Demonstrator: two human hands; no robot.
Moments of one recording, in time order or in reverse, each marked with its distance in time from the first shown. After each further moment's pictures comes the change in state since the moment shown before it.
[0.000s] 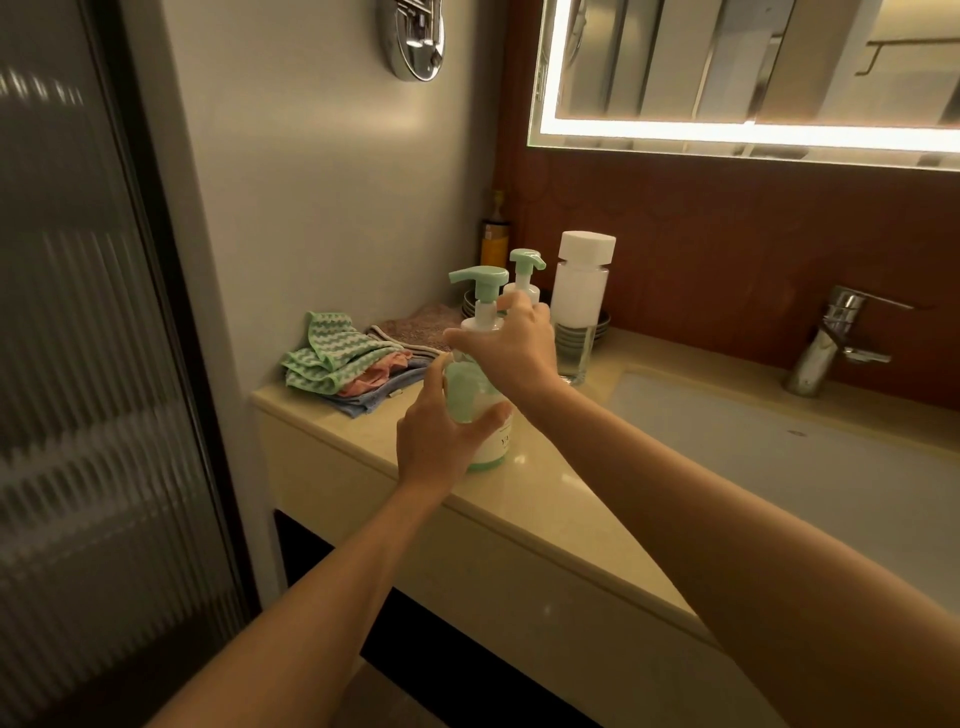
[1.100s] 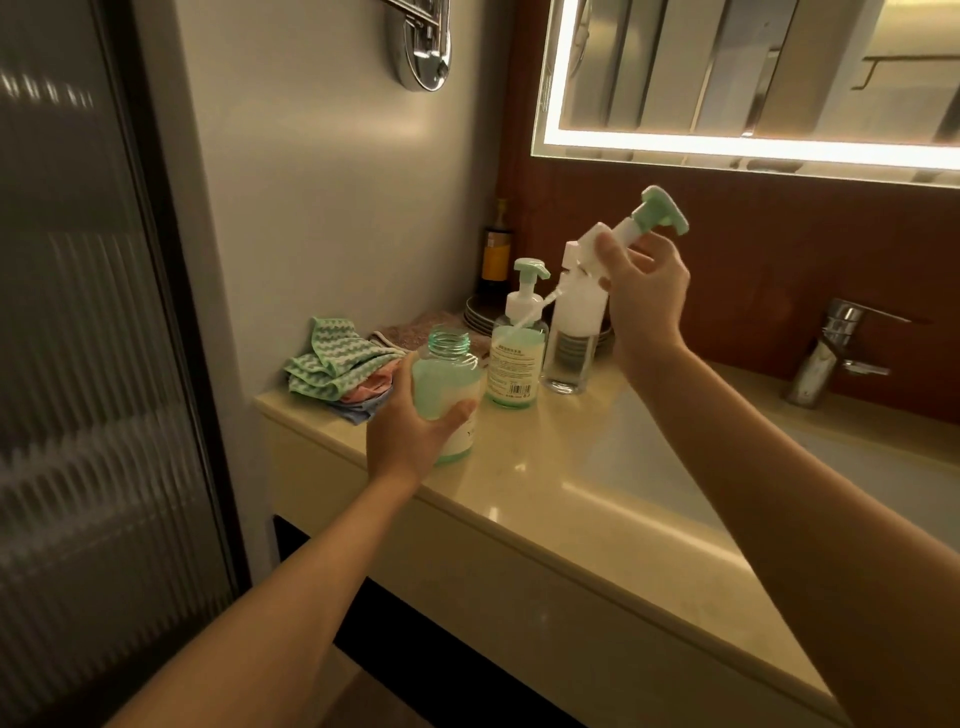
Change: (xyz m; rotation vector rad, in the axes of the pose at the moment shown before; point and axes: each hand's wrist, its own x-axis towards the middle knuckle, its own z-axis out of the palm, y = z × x) left_hand 0.016 -0.024 -0.018 -0.057 0.027 -0.032; right_hand 0.033 0.008 -0.081 0.587 0.347 0.027
